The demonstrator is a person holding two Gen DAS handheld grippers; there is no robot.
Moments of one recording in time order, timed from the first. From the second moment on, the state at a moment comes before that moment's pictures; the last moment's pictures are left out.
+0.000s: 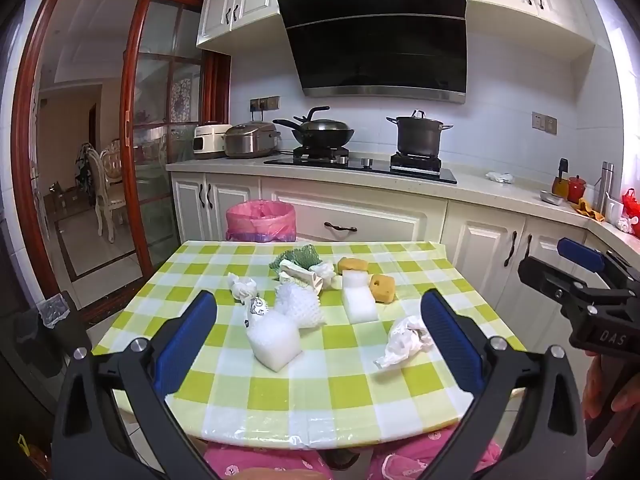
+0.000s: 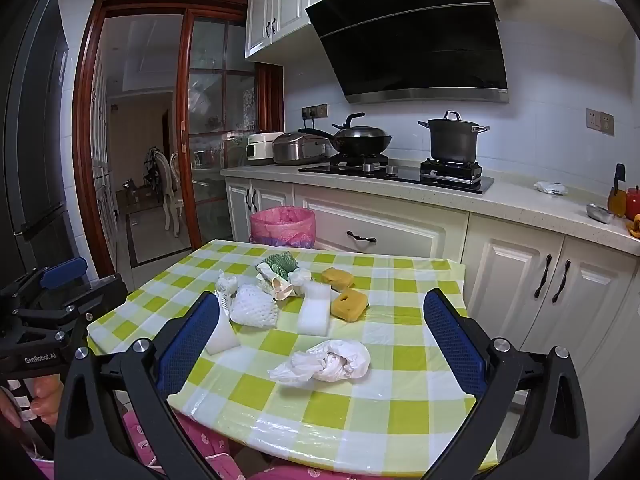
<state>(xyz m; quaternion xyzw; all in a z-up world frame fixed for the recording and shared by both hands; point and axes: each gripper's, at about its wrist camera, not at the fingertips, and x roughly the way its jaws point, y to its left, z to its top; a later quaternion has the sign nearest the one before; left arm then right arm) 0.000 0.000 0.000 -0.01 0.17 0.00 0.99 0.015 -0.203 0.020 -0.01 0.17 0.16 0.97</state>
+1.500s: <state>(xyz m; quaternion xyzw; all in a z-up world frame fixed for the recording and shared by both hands) 0.000 0.000 0.000 -0.01 0.17 0.00 0.99 0.014 -0.196 0.016 0.00 0.17 0.16 0.97</state>
